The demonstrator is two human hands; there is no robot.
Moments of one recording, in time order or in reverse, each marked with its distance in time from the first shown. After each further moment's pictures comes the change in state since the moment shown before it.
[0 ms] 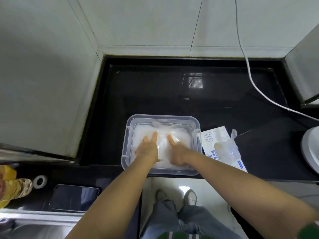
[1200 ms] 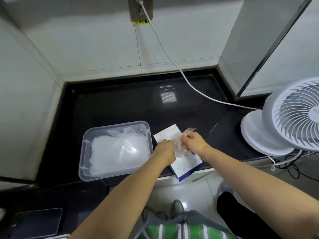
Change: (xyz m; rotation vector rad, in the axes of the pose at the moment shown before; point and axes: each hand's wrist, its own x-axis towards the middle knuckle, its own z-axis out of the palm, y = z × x) left_hand -0.061 0.196 0.027 0.161 0.089 0.404; right_hand -0.105 0.157 -0.060 0.899 0.484 0.056
